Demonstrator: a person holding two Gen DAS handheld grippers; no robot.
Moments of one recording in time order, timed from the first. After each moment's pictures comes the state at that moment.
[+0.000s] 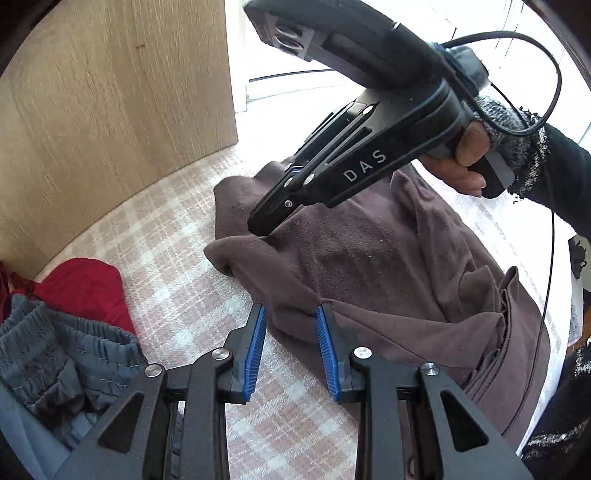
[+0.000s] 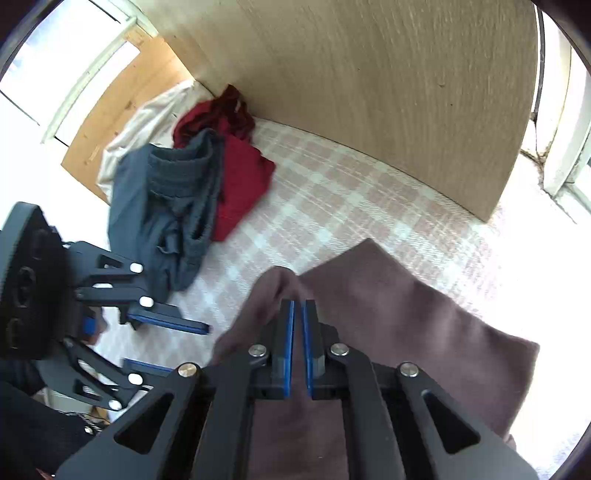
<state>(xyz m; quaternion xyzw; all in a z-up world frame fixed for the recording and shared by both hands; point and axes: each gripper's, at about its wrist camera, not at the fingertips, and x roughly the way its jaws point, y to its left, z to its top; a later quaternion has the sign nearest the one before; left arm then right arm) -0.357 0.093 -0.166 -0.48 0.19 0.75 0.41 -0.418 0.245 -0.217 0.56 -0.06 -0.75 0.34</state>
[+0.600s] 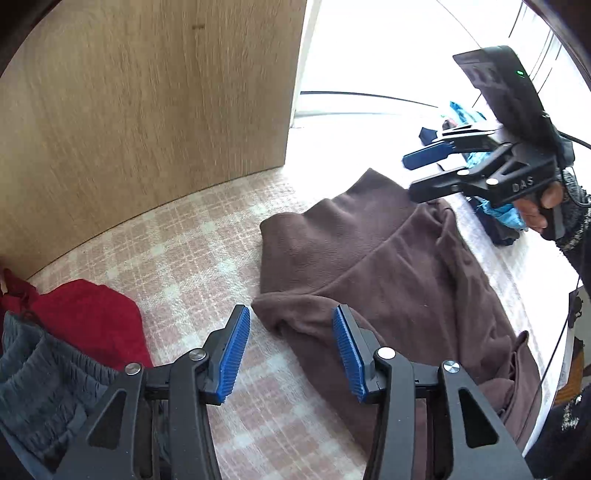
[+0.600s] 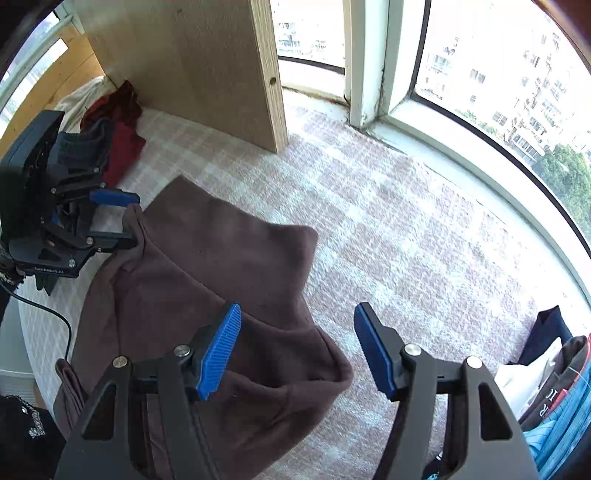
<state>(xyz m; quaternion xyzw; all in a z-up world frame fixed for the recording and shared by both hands) -0.434 0.107 -0.189 -0.52 0.15 0.76 0.37 -0.381 0.355 -0.222 0.60 0.05 -0.78 0.16</state>
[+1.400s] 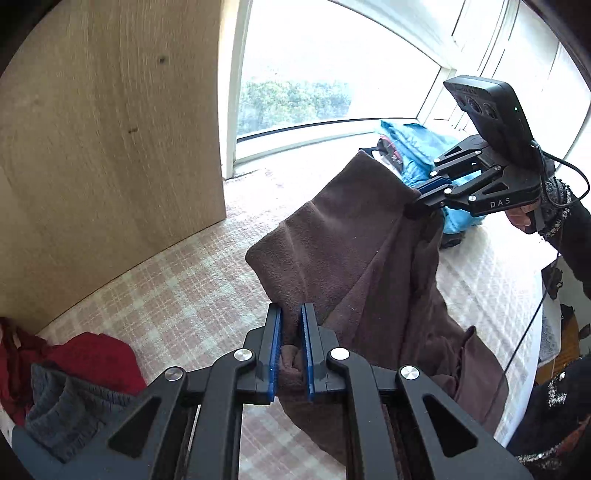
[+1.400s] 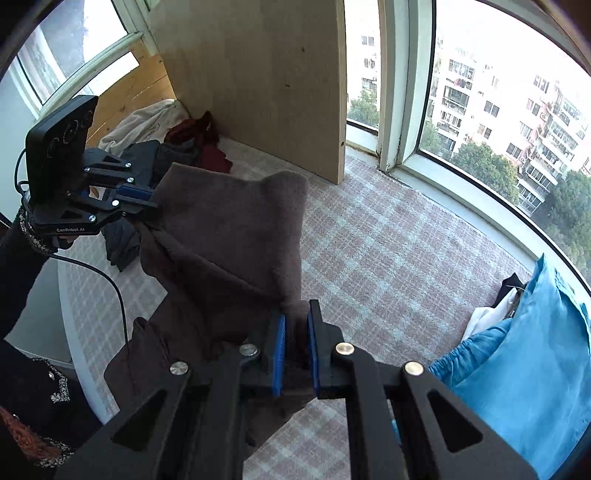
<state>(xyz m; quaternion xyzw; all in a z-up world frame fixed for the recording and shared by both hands) -0.391 0.101 -0.102 -0.45 0.15 0.75 0.46 -0.246 0.371 -0.036 0.52 0.04 -0.83 0.22</state>
